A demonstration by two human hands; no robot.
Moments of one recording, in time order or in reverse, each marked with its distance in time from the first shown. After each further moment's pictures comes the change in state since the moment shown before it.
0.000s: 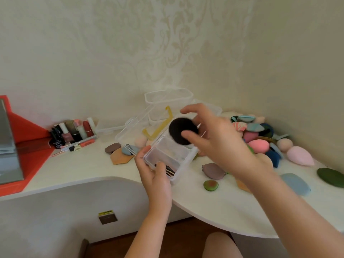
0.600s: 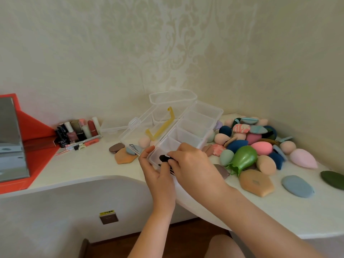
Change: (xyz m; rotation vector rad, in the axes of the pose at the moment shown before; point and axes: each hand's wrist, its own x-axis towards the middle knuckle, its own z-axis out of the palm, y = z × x) left_hand 0.004 -0.004 -0.003 0.000 0.017 -0.041; right_hand -0.022 -0.011 0.068 -0.403 -0.170 -0.073
